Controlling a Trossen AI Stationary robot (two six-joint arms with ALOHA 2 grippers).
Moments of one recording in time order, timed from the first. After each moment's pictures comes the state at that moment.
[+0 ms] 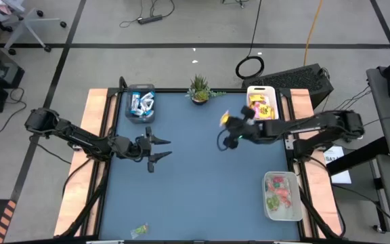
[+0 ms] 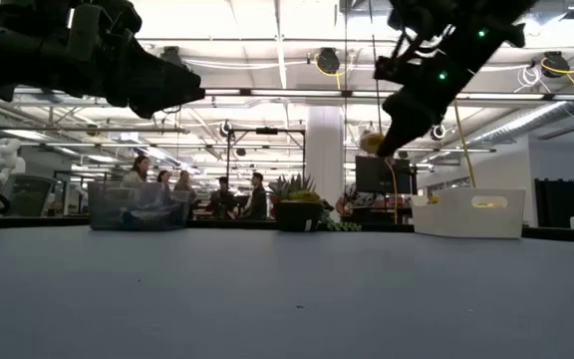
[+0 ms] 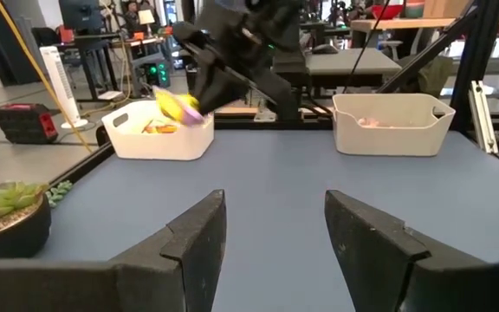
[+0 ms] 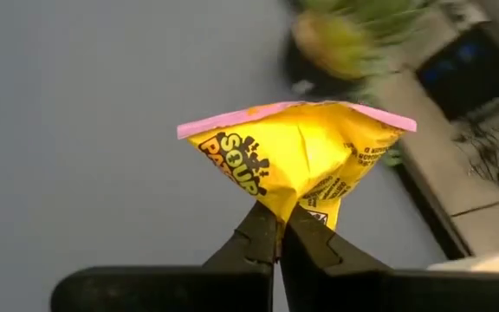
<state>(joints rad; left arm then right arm) -0.21 1.13 0.20 0.87 -0.31 0.03 -0.04 1.37 0.83 -0.37 0.59 0.15</state>
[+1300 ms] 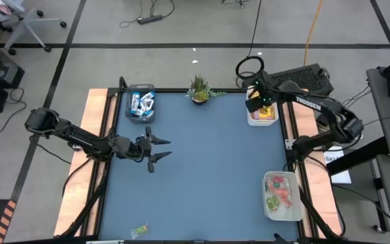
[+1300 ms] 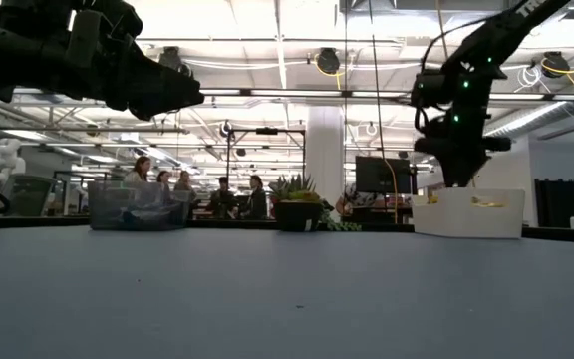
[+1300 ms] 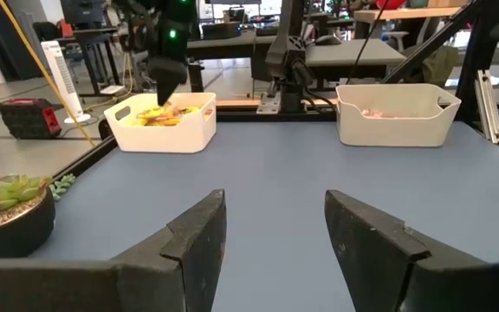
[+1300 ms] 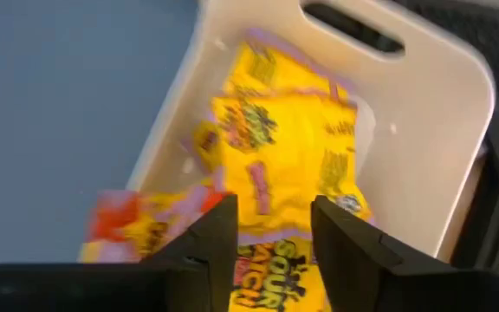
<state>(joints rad) -0.20 1.13 0.20 0.85 -0.32 0.03 -0.87 1.38 0.91 -0.76 0.22 0.28</state>
